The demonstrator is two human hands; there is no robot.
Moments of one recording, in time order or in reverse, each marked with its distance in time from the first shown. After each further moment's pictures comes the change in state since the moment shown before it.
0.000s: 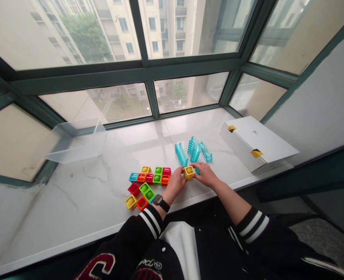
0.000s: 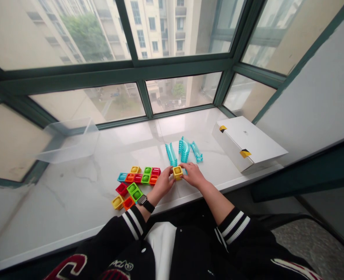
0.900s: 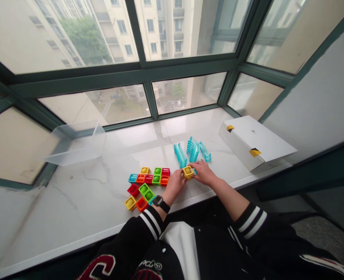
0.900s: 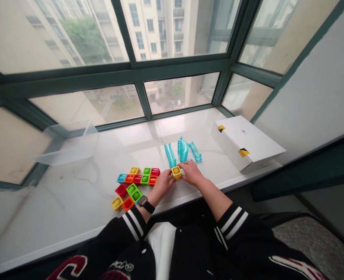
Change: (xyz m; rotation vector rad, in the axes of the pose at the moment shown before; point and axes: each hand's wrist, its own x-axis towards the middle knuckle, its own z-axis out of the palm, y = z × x) left_hand -0.001 0.008 -0.003 0.178 -0.041 -0.008; right_hand 0.007 0.000 -0.001 -0.110 -0.064 -0.084
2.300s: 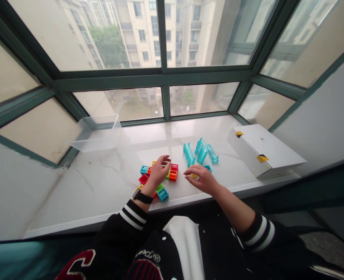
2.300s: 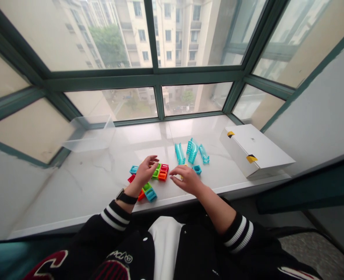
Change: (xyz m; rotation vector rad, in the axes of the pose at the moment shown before) left_hand -0.034 -0.008 -0.125 -0.358 0.340 -0.080; right_hand -0.025 -0.122 -0.048 0.335 0.209 -0.345
